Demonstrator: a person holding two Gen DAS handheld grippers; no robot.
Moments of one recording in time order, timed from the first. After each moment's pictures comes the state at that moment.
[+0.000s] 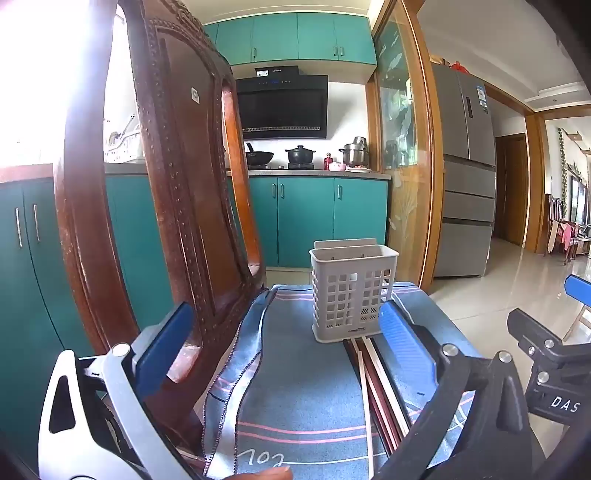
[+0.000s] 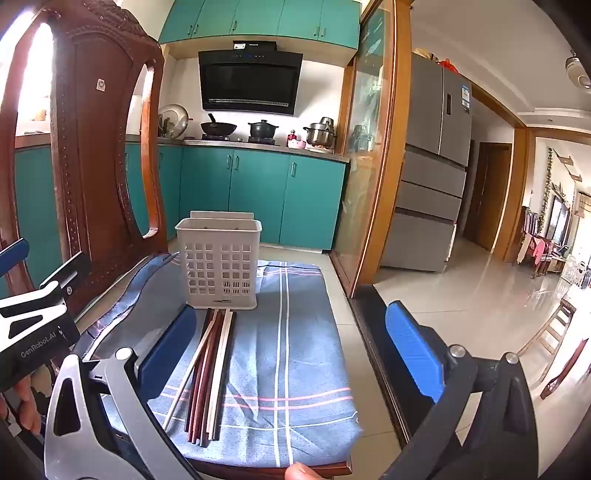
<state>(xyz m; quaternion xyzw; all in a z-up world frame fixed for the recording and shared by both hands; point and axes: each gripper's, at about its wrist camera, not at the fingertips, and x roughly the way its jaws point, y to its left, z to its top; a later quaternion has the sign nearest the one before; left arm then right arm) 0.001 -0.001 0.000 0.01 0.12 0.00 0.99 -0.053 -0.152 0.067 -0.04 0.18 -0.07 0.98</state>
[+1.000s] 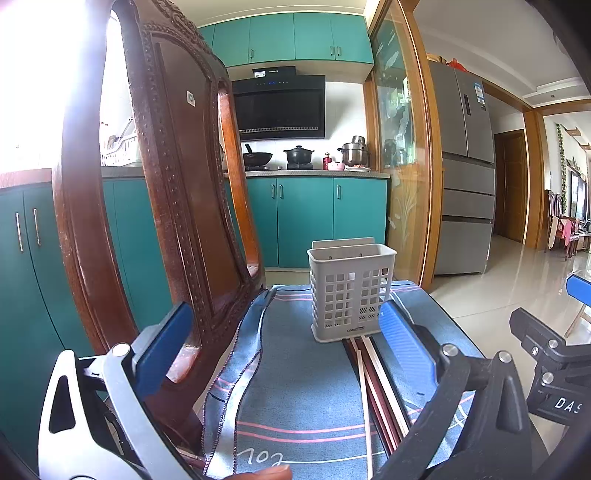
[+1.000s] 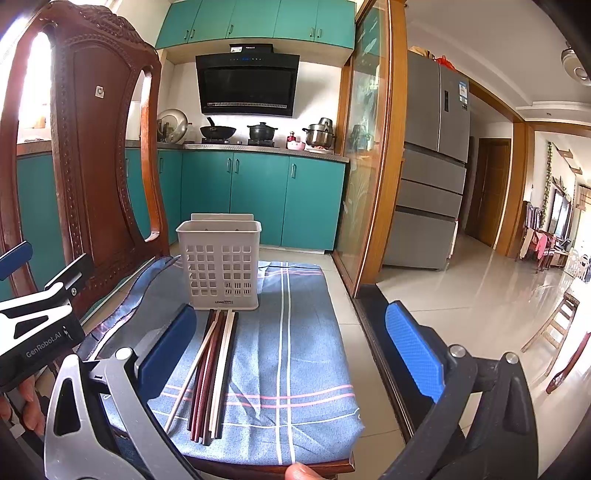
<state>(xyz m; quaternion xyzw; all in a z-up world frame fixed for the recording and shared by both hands) -0.003 -0.003 0.001 0.01 0.12 0.00 0.99 -0.057 -0.155 0.066 -0.03 0.17 -0.07 0.98</state>
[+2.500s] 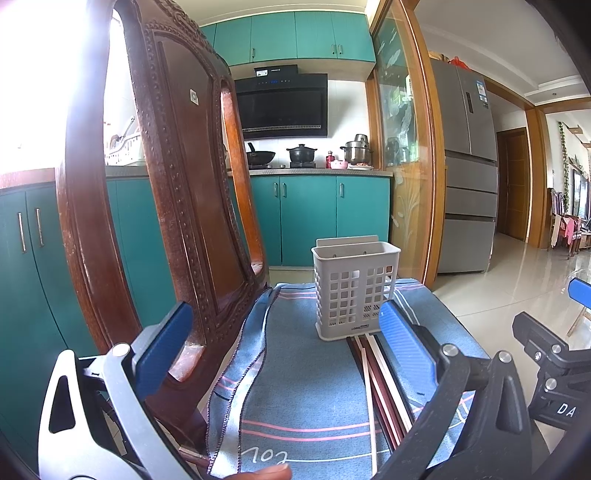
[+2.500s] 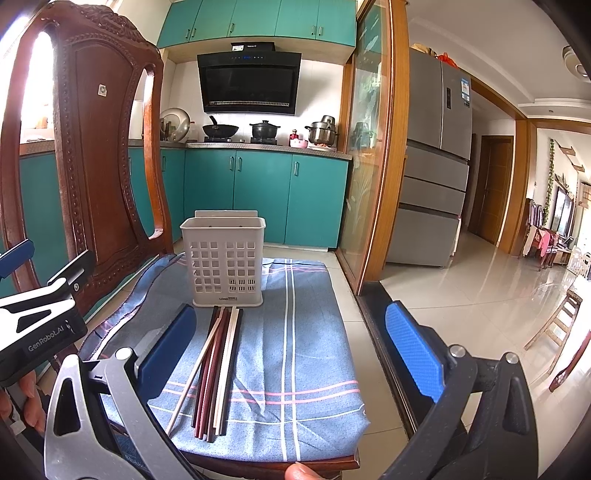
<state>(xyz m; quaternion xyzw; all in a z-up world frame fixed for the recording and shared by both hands) 0.000 0.001 0.001 0.01 0.12 0.00 0.99 -0.059 -0.150 0.064 -0.03 0.18 -0.06 0.98</state>
